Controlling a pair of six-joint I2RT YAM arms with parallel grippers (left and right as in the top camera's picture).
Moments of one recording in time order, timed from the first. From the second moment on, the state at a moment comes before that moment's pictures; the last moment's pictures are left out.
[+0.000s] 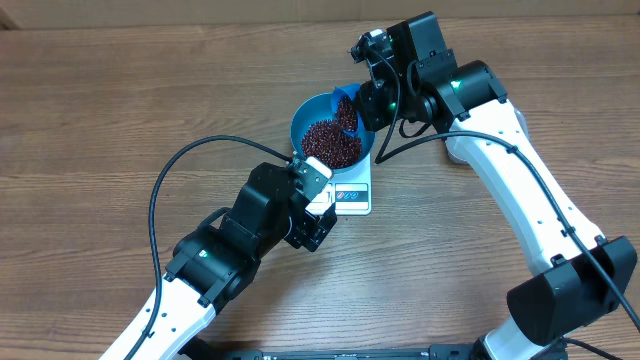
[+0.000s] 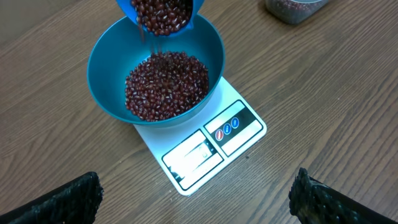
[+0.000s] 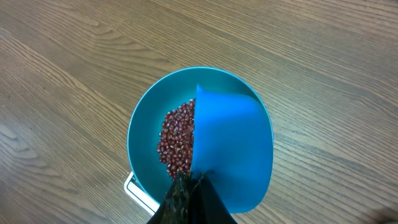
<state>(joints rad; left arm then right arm) -0.62 1.08 0.87 -0.51 -0.03 0.08 0.41 1.79 1.75 -0.92 -0.25 -0.03</state>
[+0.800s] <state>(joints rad) -0.62 1.08 0.87 -0.51 -0.03 0.08 0.41 1.79 1.75 -0.91 -0.20 -0.03</state>
